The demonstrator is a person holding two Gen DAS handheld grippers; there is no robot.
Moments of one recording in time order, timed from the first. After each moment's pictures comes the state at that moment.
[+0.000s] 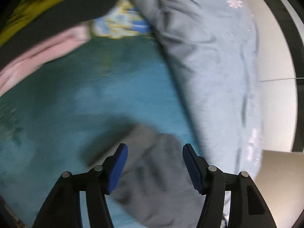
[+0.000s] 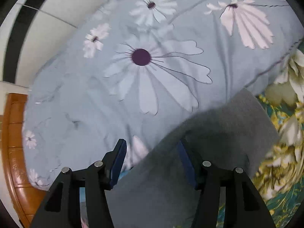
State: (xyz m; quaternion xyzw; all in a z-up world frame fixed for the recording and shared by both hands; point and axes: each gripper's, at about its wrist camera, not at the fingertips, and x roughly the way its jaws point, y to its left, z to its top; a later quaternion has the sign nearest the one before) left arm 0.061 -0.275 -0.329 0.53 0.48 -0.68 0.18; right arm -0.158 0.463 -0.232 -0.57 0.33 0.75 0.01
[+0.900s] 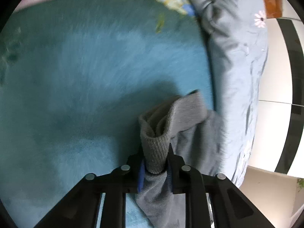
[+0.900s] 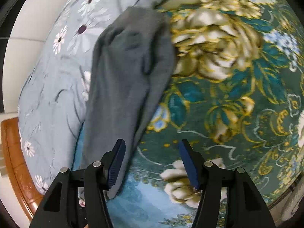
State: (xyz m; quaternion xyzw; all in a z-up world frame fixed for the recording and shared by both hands) left arm 0.145 -0.272 -0.400 0.46 0.58 -0.65 0.17; right arm 0.032 0.470 -0.229 -0.61 0.42 0.66 0.11
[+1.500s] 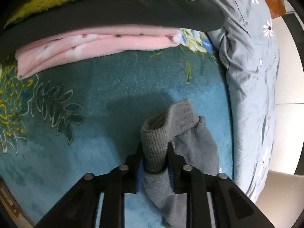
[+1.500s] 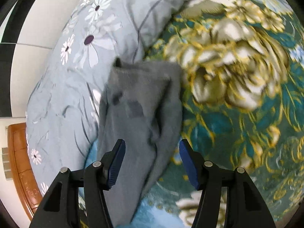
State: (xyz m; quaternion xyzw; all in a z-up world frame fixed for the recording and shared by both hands) left arm 0.187 -0.354 -0.370 0.51 0.50 -0.65 0.24; right arm -0.017 0.485 -0.256 -0.57 0.43 0.69 0.10
